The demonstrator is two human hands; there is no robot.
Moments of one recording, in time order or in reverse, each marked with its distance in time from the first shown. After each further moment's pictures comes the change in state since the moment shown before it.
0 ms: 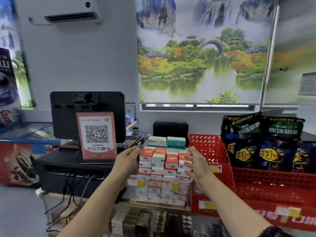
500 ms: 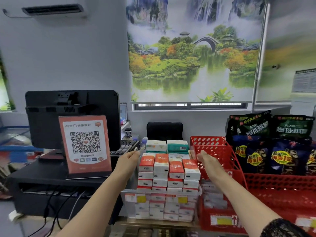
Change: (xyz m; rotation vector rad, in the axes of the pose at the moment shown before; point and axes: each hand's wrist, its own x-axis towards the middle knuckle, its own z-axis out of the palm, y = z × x) left_hand 0.101 -0.025 0.006 0.075 -0.048 -0.057; right_hand 0.089 0.024 -0.025 -0.465 0.165 -0.055
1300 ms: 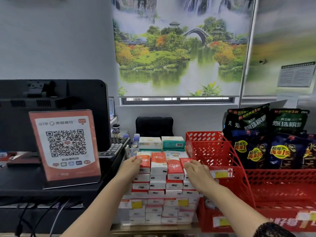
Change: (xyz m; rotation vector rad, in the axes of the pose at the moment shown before) left_hand 0.058 -0.040 0.023 -0.006 -0.189 -0.182; right_hand 0.012 0.020 0.042 -0.601 -0.069 -0.069
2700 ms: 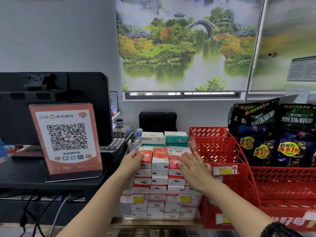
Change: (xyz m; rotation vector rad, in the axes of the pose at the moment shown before) left_hand -0.004 0.000 -0.002 -0.027 0.006 0.021; right_hand 0.008 -0.005 0.015 -0.148 -0.006 -0.111
